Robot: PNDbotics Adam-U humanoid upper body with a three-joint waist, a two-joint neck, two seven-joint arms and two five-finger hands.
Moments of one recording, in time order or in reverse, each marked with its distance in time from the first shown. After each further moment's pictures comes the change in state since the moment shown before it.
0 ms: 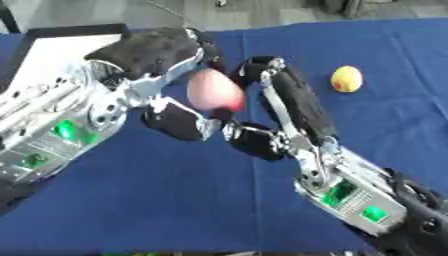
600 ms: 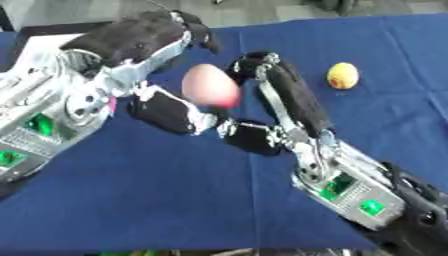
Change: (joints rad) left arm -0.001 0.026 0.017 -0.040 0.051 0.061 0.058; right arm -0.002 0.006 -0.006 -0.013 -0.032 -0.003 0.032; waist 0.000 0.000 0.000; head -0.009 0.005
